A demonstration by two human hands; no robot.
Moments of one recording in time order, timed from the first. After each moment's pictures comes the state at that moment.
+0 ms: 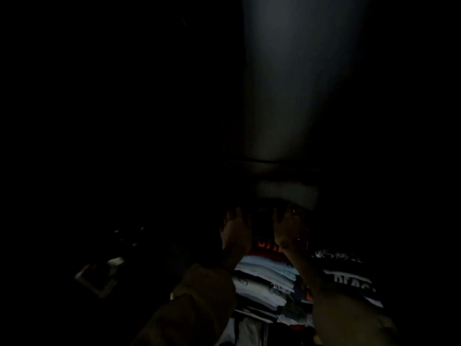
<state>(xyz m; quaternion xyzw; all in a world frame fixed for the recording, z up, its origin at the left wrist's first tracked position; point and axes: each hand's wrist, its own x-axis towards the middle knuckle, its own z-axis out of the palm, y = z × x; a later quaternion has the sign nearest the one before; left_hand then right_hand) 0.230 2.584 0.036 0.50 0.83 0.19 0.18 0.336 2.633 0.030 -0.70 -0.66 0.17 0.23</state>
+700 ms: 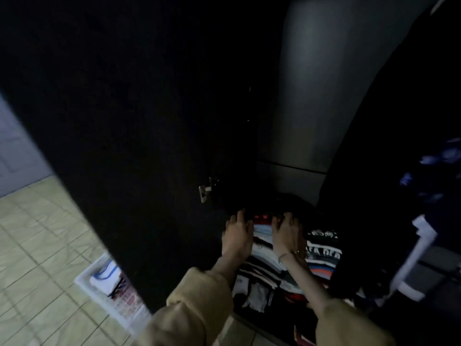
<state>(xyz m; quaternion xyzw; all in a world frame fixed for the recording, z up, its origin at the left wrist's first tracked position) 0.306 2.303 0.178 0.46 0.81 0.33 0.14 0.404 2.375 0.160 -0.61 -0.73 0.20 0.24</state>
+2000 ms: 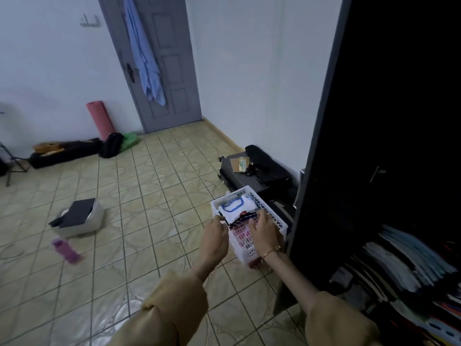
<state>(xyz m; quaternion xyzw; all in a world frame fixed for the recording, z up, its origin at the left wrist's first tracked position) 0.150 1.894 0.166 0.17 0.91 0.38 0.04 0.191 2.015 0.155 -0.26 -0.89 0.34 0.15</state>
